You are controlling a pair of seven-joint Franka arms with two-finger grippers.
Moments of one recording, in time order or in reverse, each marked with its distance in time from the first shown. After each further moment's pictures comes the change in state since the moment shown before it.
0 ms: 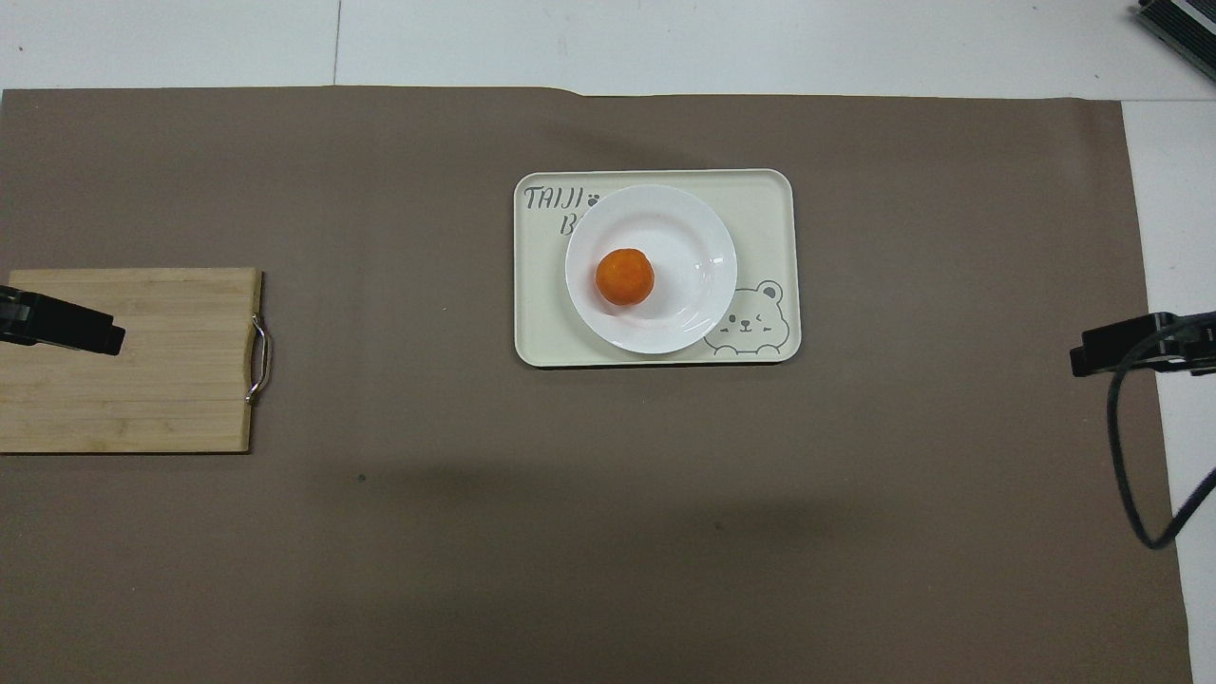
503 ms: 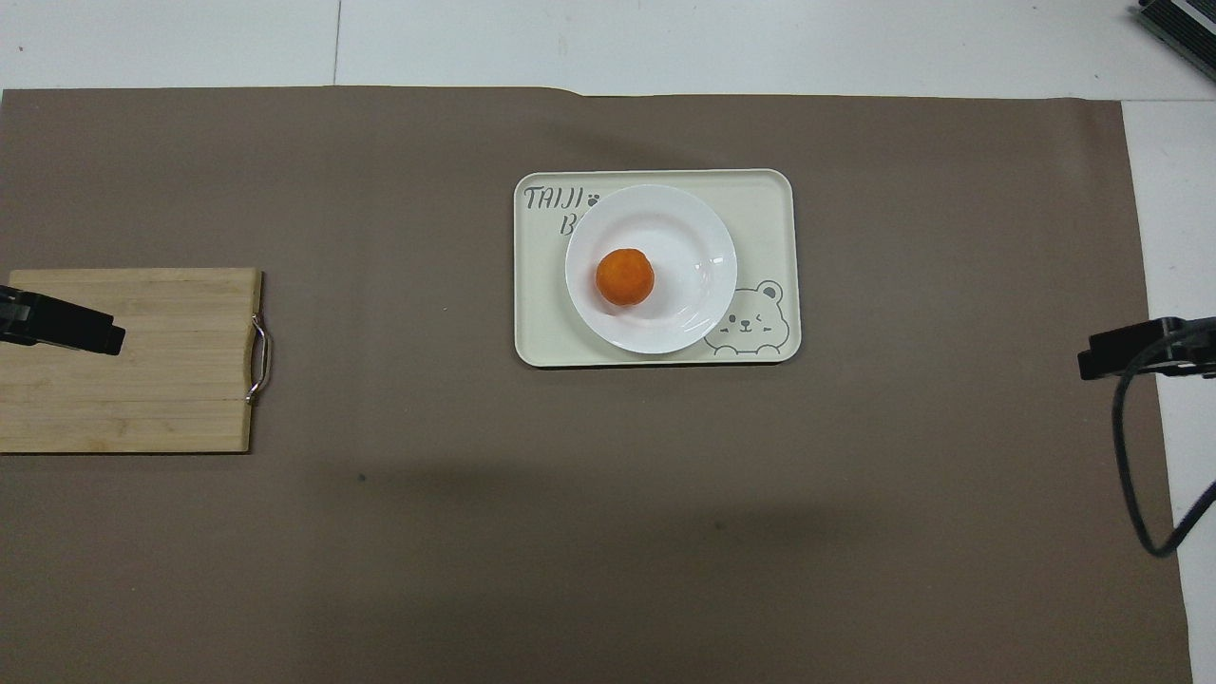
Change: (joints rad) left arm 0.000 0.000 0.000 0.000 0.000 0.000 0.000; right arm 0.003 -0.008 0.006 0.000 -0.031 -0.001 0.000
